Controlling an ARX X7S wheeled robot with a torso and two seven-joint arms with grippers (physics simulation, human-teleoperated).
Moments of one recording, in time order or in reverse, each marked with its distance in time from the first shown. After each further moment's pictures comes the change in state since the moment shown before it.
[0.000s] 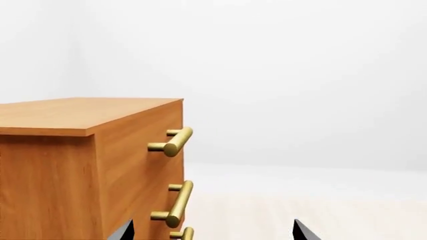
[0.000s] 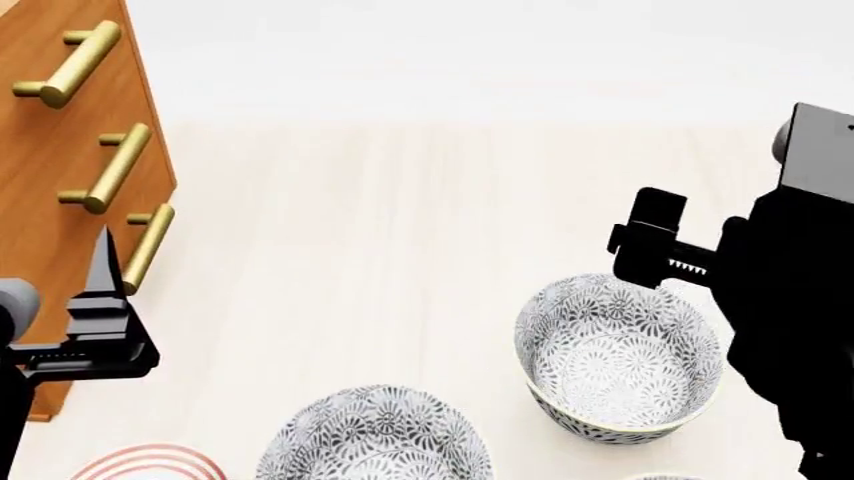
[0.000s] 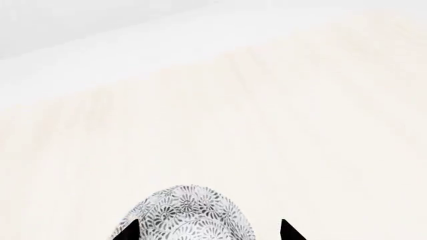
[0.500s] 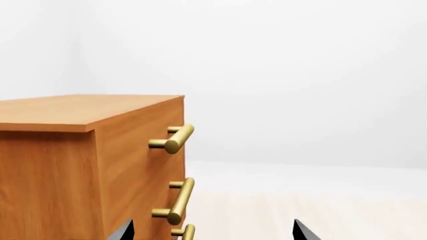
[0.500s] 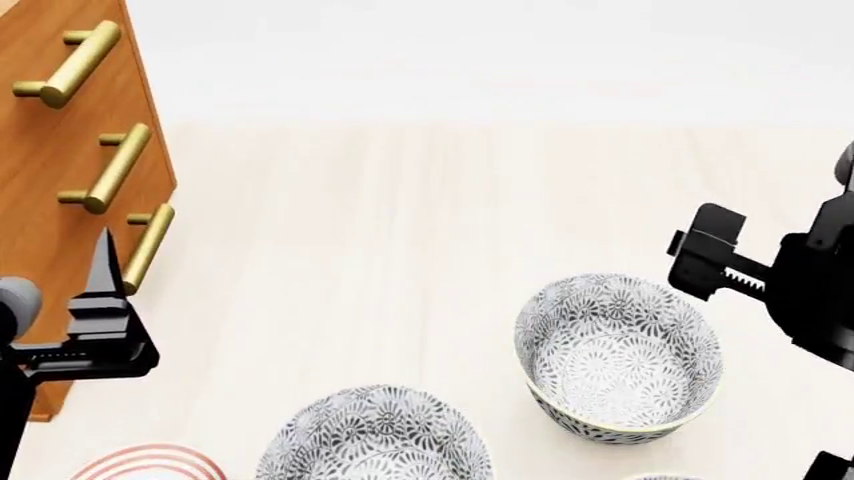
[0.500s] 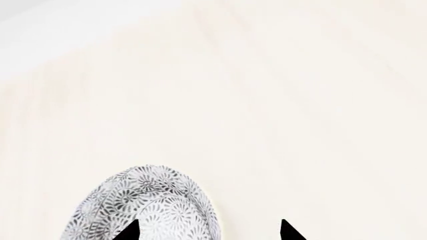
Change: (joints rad) left arm -0.002 -0.011 0.003 -0.019 -0.013 0.010 -0.010; right arm 0.142 0.093 0.038 0.389 -0.022 -0.029 -0.010
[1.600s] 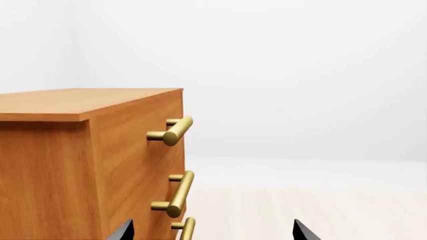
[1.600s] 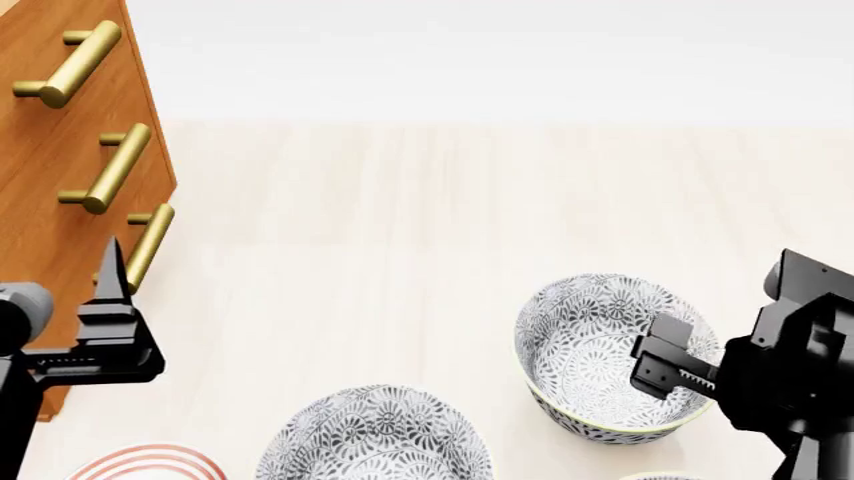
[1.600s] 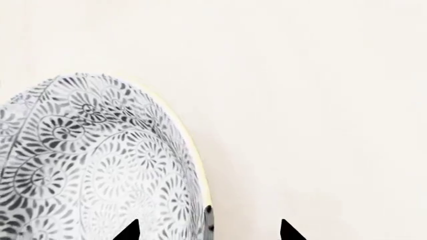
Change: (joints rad) left arm 0.004 -0.022 0.021 -0.031 -0.019 0.022 -0.020; right arm 0.126 0.009 -0.093 0.846 -0.259 -0.461 -0.339
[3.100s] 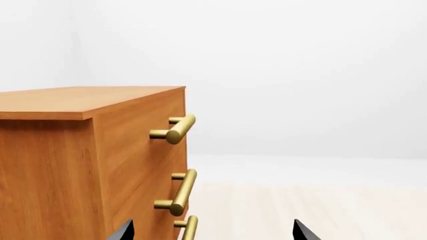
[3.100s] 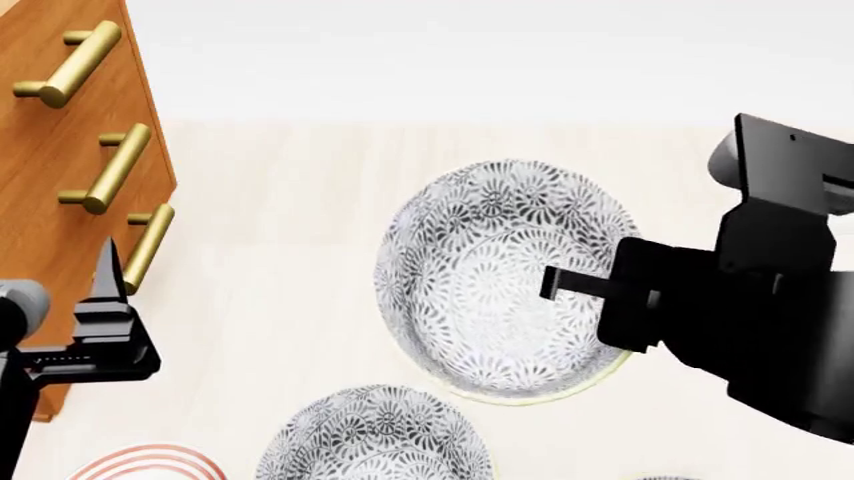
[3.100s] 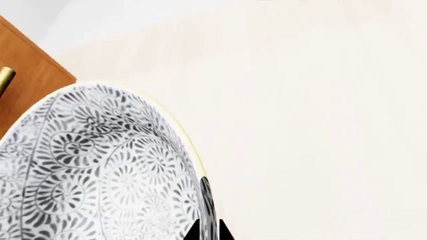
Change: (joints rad) left arm -0.008 -0.027 0.004 -0.008 -0.038 0.000 -0.029; right arm -0.240 0.145 -0.126 -1.043 1.721 0.514 1.211
